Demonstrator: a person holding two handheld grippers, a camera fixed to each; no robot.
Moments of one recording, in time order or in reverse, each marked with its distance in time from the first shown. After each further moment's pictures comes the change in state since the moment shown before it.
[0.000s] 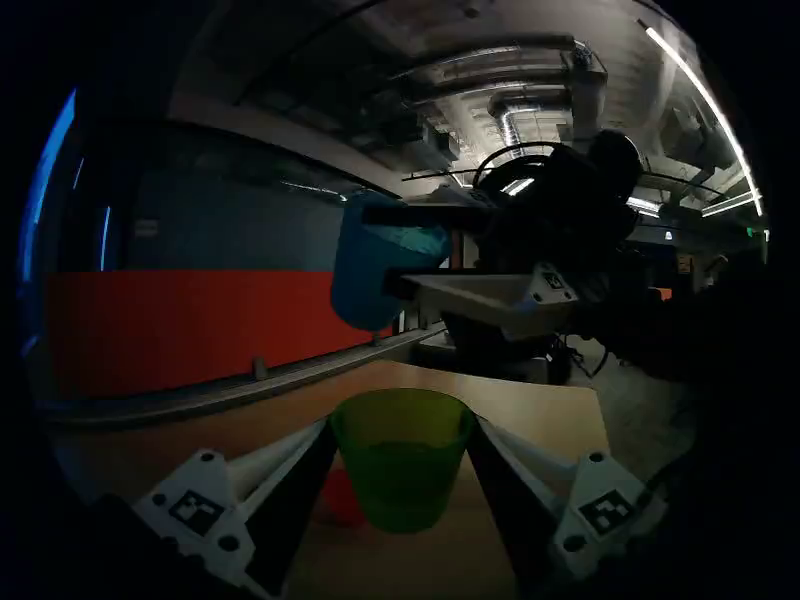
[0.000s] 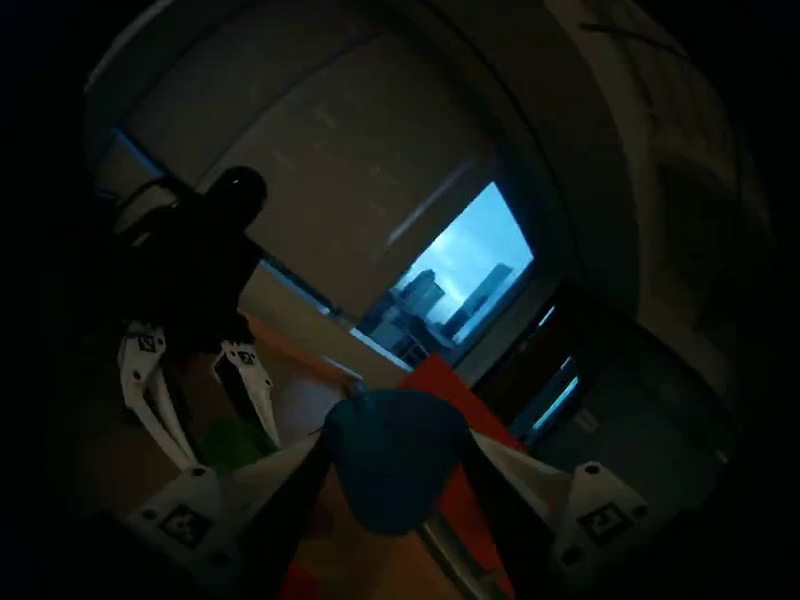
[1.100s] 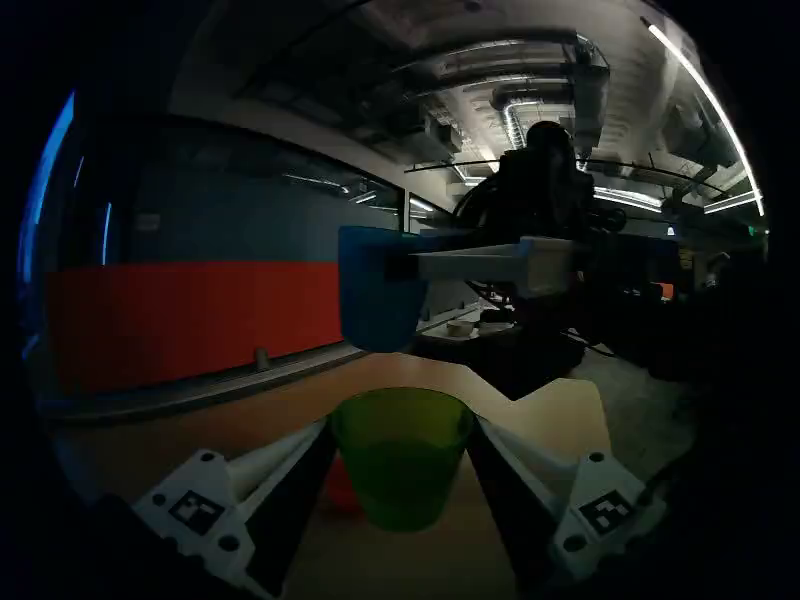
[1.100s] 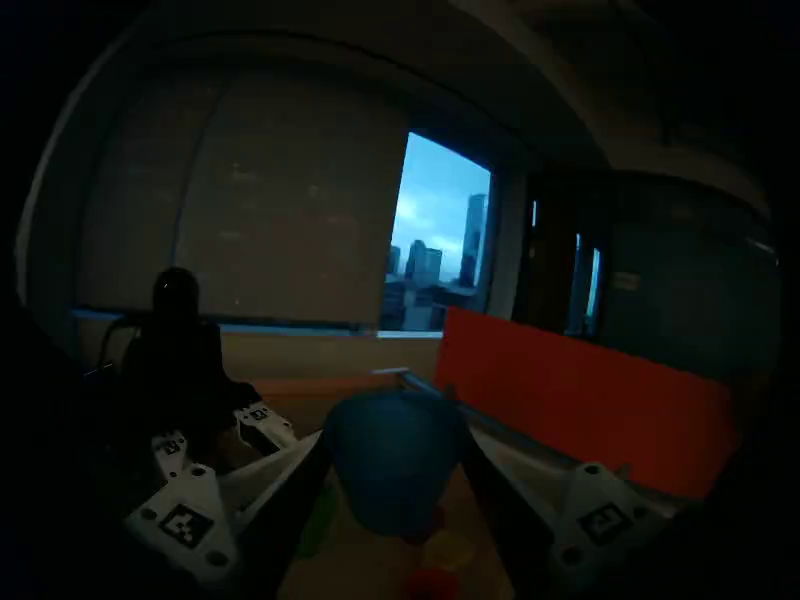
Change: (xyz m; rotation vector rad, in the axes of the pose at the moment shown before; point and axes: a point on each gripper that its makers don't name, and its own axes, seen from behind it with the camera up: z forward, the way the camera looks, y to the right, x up) left arm -0.011 -0.002 -0.004 0.007 -0.035 0.001; right arm -0.020 -0.017 0.000 0.049 -0.054 0.560
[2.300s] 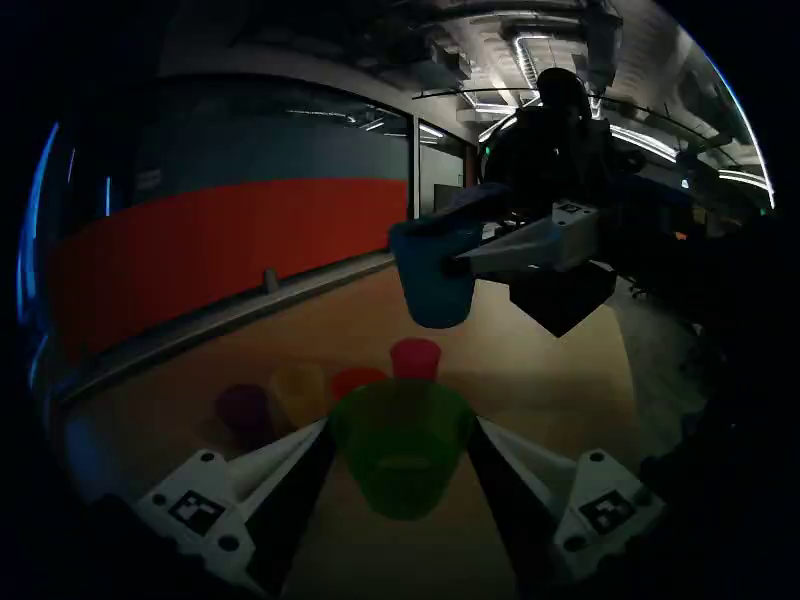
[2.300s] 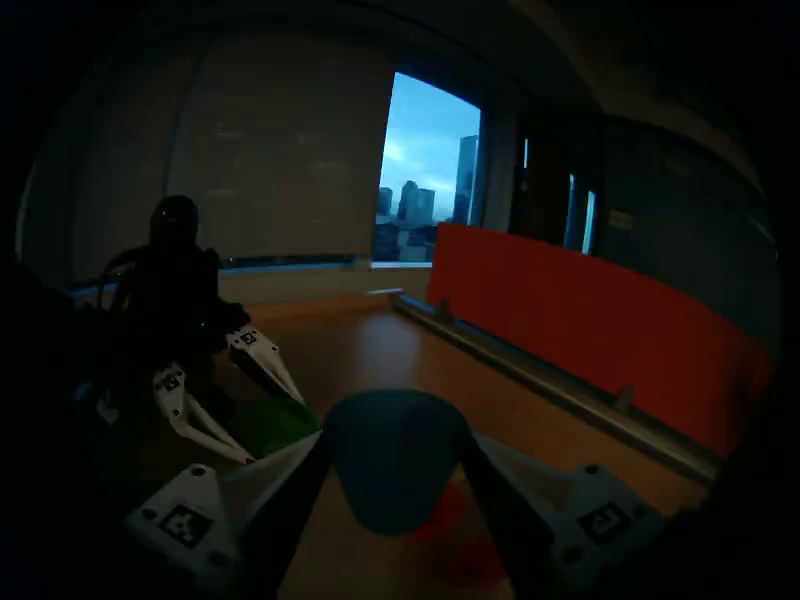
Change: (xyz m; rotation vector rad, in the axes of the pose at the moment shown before) left arm -0.097 -0.011 -0.002 0.045 -0.276 0.030; right arm -0.120 0.007 -0.033 -0.014 -0.211 0.044
